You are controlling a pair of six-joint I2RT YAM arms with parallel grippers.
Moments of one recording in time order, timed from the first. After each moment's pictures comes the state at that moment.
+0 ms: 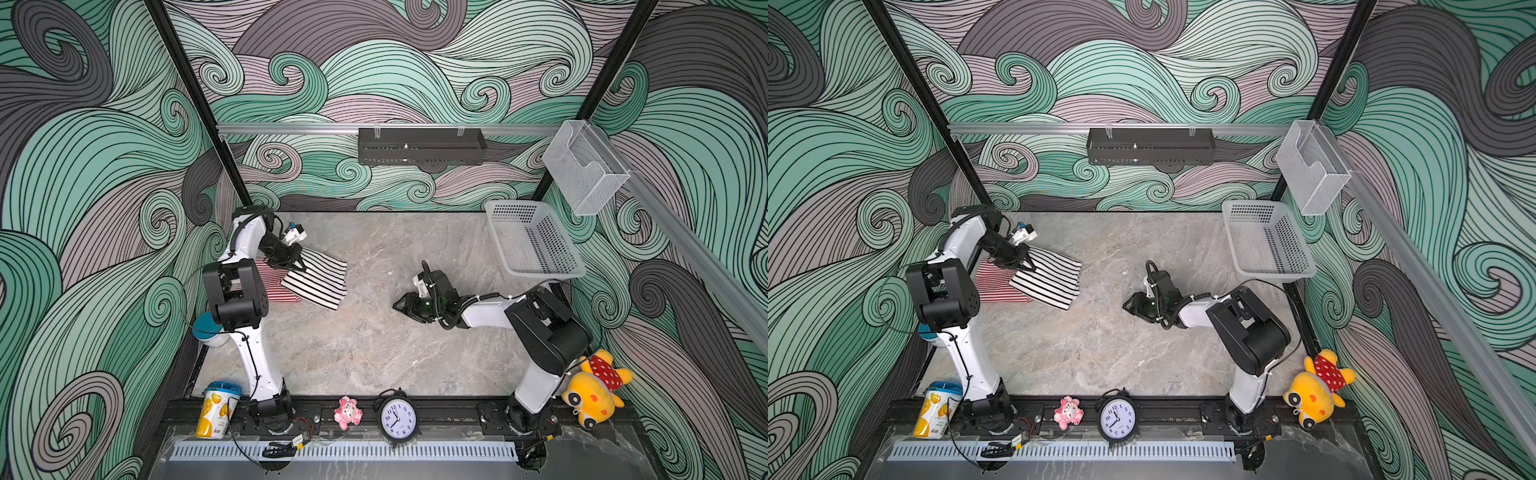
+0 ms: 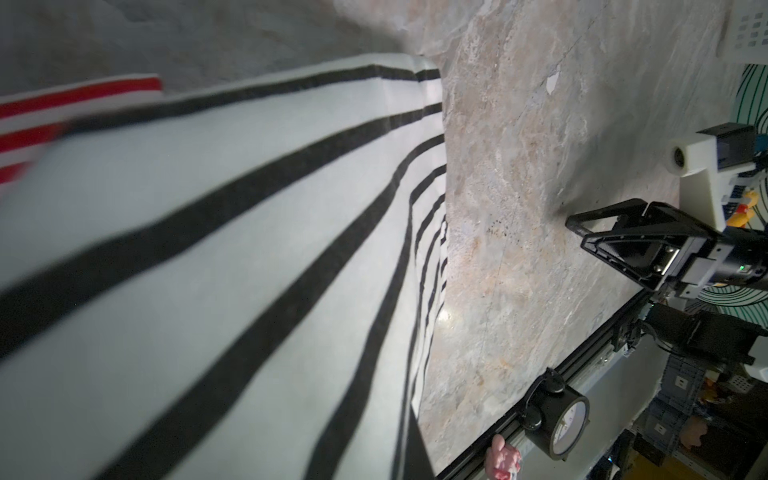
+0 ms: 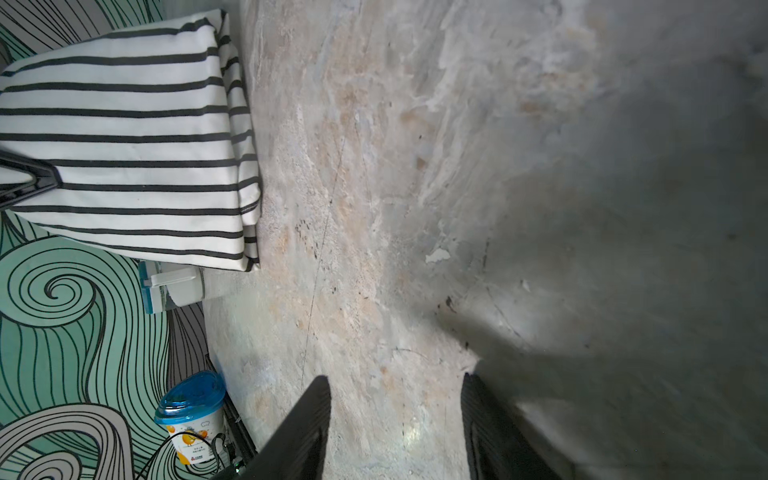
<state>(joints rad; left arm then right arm) 0.22 2.07 1.90 -1.50 0.48 0.48 0.62 1.78 0.77 0.21 -0.41 0.90</state>
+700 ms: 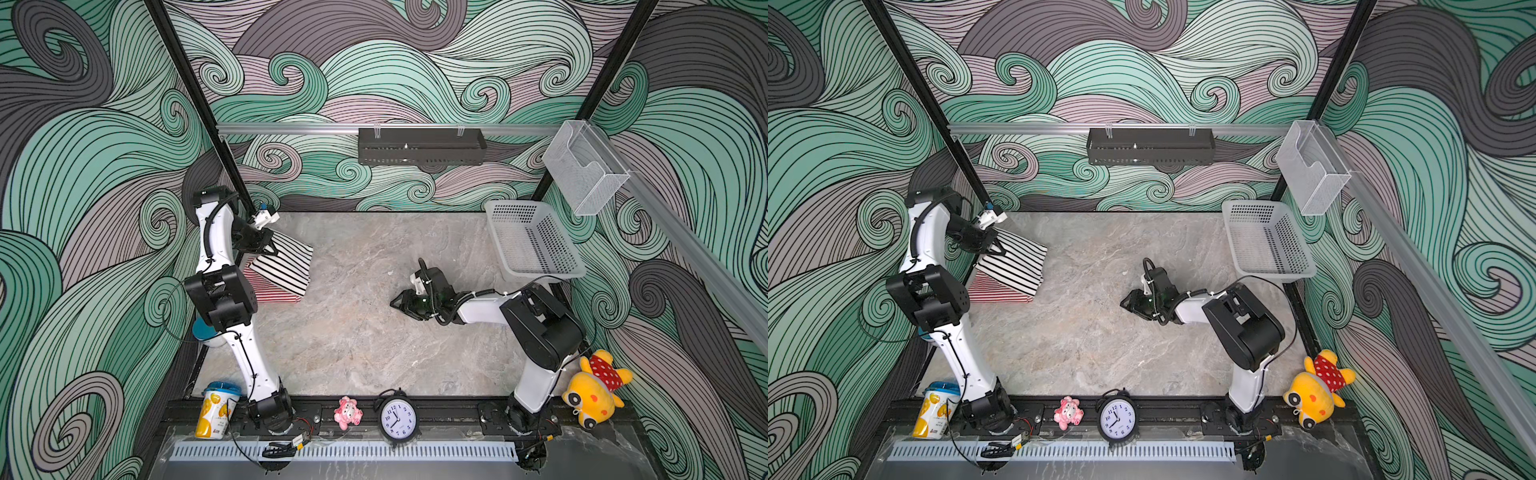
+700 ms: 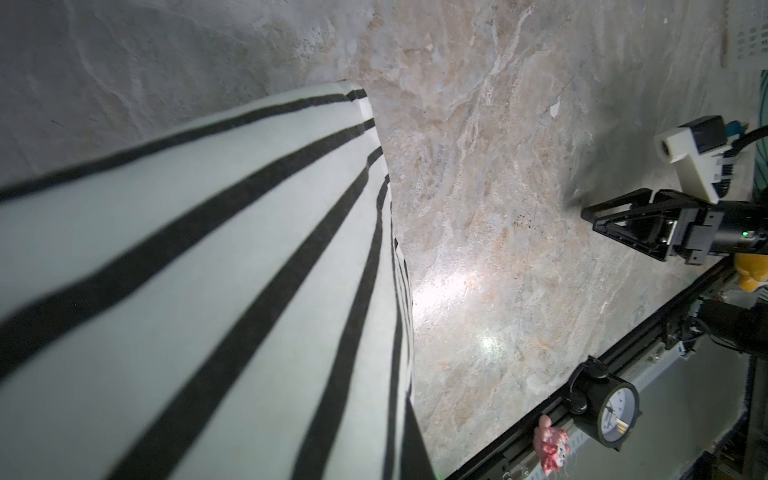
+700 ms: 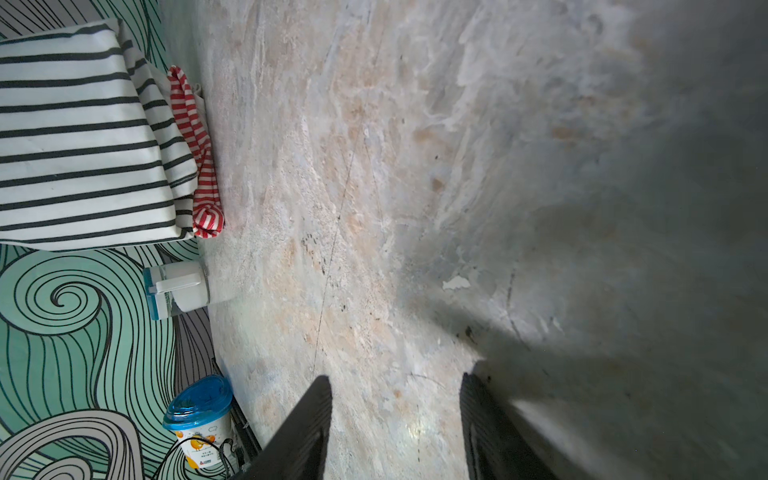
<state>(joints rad) 0.35 2.14 2.28 -1.68 0.43 0.65 0.62 1.82 0.82 0.19 -0.42 0.92</state>
